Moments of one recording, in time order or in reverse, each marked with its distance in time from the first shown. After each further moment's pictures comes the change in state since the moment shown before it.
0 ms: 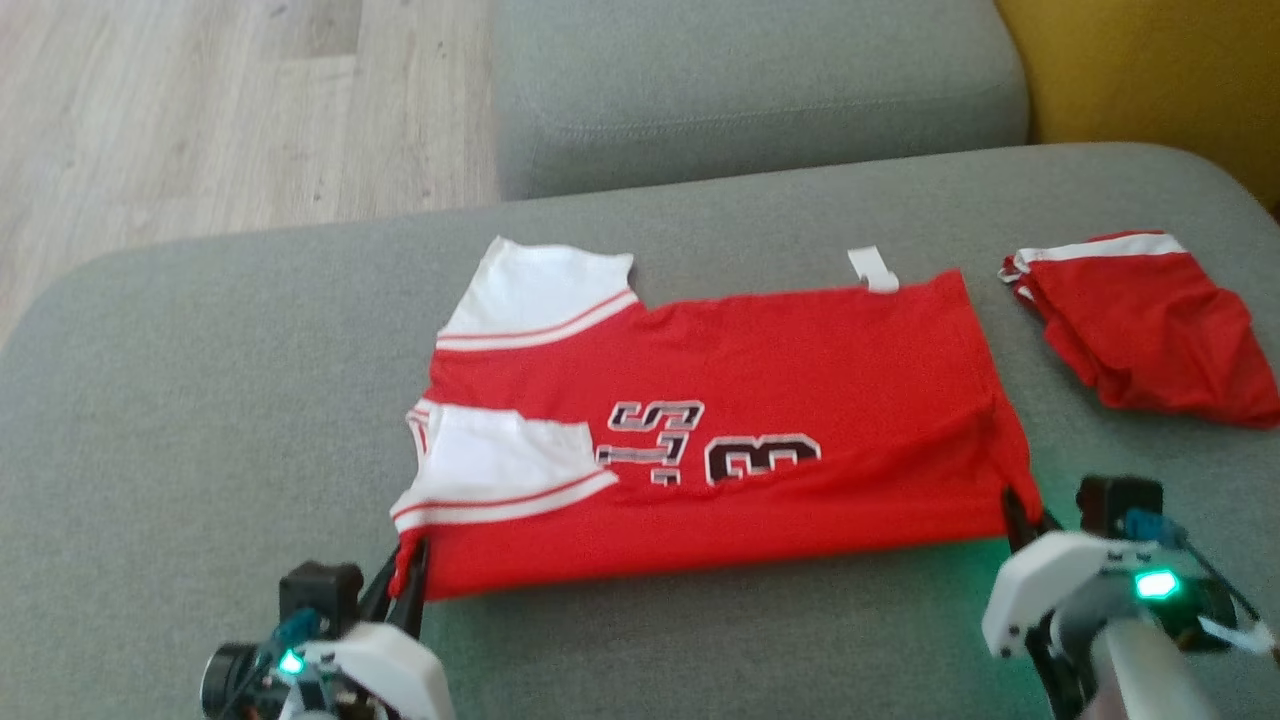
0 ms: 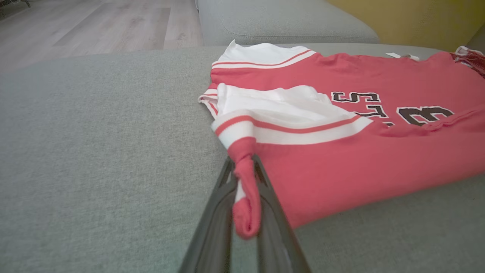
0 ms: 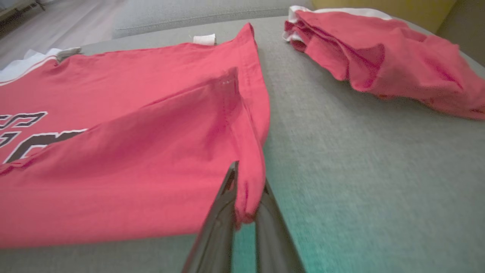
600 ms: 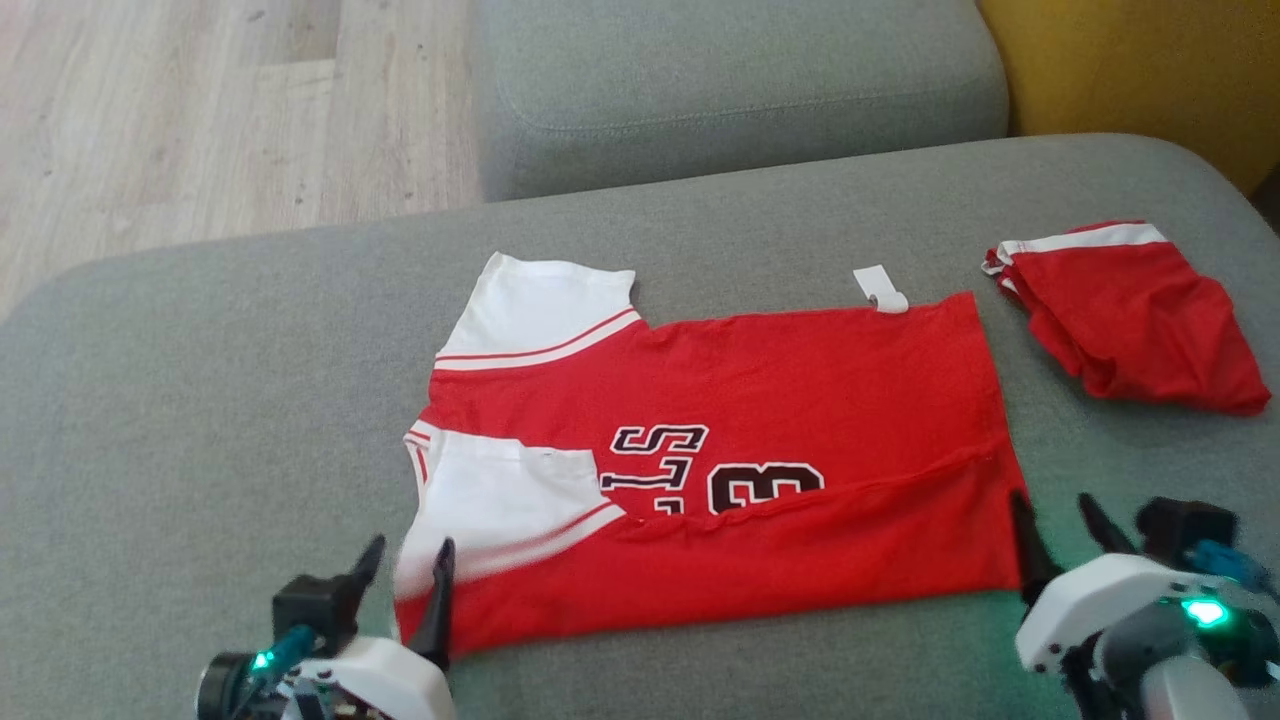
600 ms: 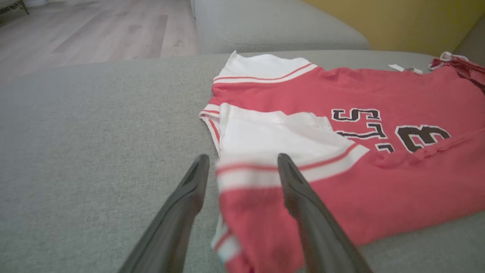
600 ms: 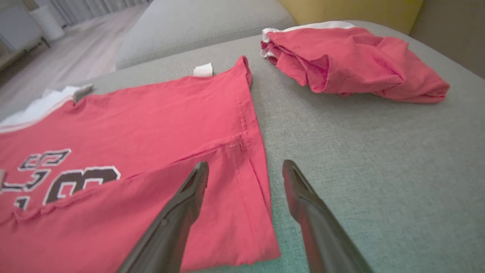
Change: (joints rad) left arm 0.079 0.029 -0.009 -0.150 -0.007 0.058 0.021; right arm 0.198 0.003 0.005 -0.357 0.151 0.000 0.127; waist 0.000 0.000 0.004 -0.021
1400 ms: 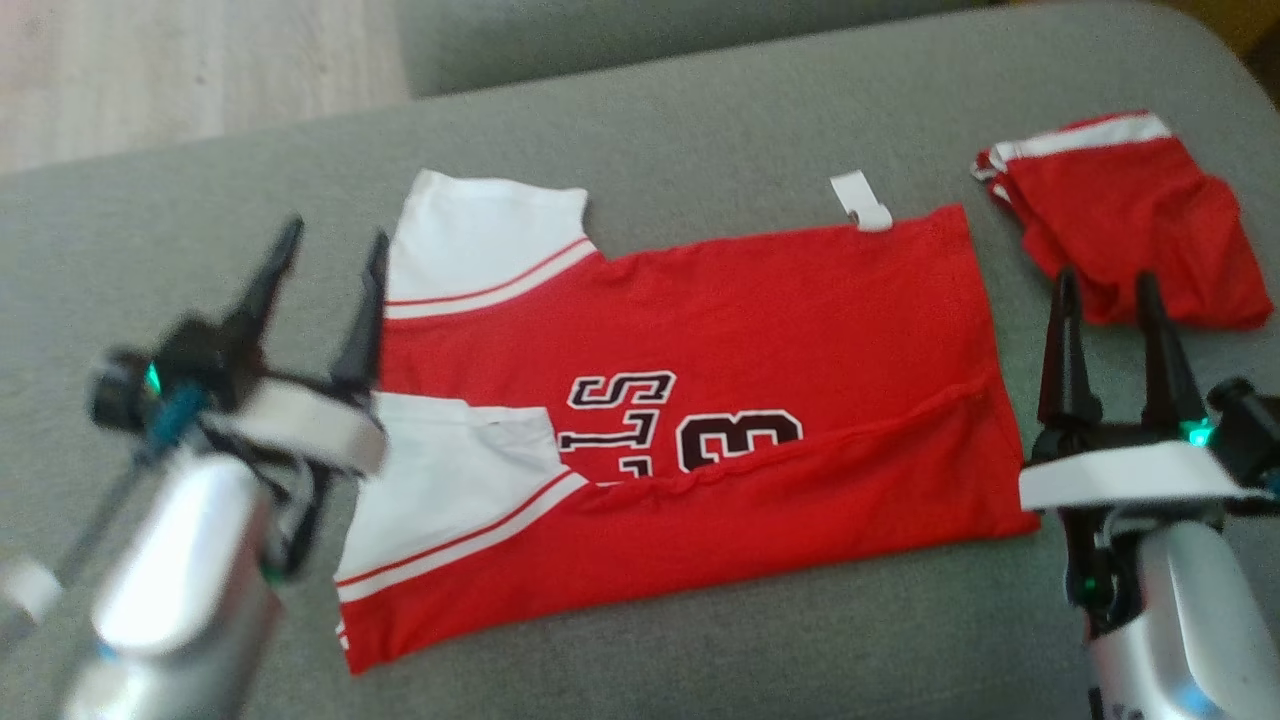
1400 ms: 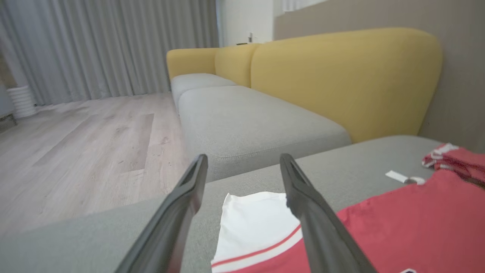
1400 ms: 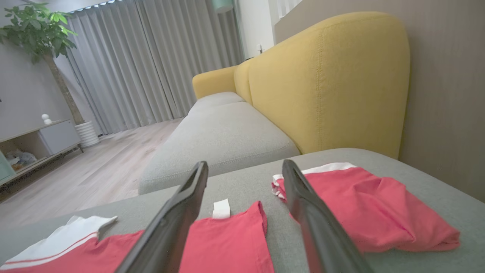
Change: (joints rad) left arm -0.350 0.032 0.078 -0.016 0.044 -0.088 -0.160; right arm -0.143 0.000 0.061 -0.140 0.089 0.000 -0.365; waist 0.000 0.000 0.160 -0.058
